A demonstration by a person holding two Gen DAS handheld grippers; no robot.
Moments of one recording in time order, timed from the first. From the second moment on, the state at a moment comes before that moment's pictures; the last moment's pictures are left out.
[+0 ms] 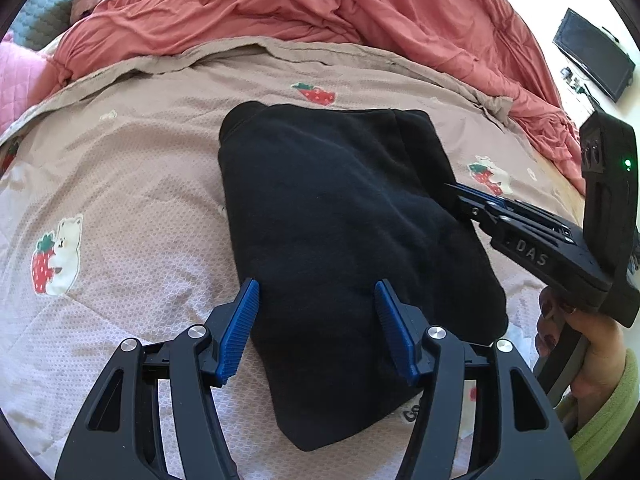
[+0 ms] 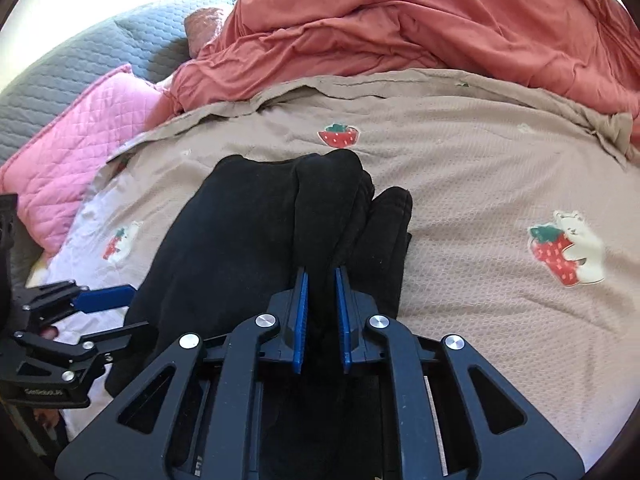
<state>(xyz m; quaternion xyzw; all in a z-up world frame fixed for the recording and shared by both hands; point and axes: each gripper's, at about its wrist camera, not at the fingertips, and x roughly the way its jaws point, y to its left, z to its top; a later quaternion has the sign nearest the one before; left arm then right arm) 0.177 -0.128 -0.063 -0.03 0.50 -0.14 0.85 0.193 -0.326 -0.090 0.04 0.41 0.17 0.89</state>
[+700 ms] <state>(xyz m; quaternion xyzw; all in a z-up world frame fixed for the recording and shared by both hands) 0.177 -0.157 -0.063 -0.01 0.50 -0.17 0.85 0.201 -0.347 -0.115 0.03 0.47 0.13 0.87</state>
